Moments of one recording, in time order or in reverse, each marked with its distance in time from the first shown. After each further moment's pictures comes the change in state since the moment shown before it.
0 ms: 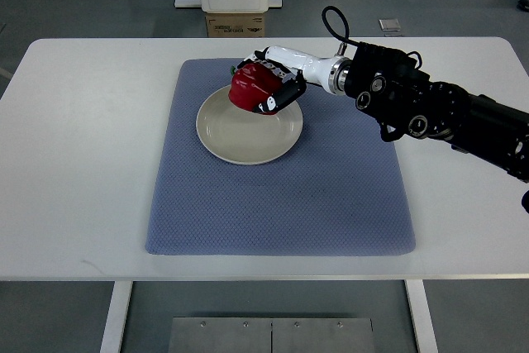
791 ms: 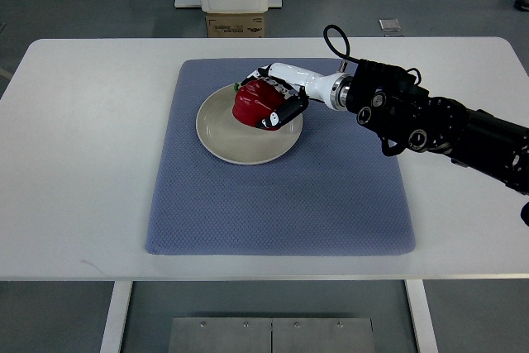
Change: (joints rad) left arm 0.000 0.000 0.000 0.000 0.000 0.000 0.000; right arm -0.052 0.000 -0.002 0.002 -0.004 0.001 0.006
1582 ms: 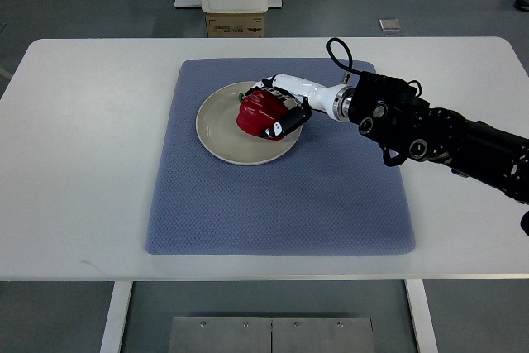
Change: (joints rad) left arm 0.000 0.000 0.000 0.000 0.000 0.000 0.000; right arm -0.034 0.000 0.000 -0.001 0.003 -0.001 0.003
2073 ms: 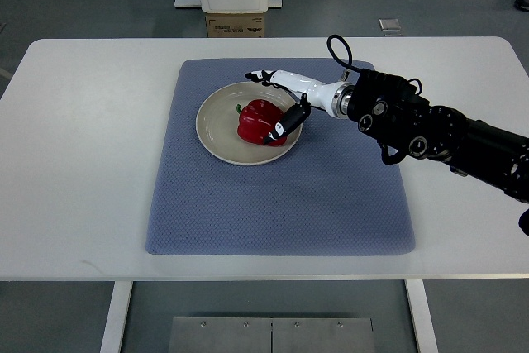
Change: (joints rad) left arm 0.000 0.000 0.000 0.000 0.000 0.000 0.000; right arm 0.007 0.000 0.038 0.000 0.004 0.000 0.003
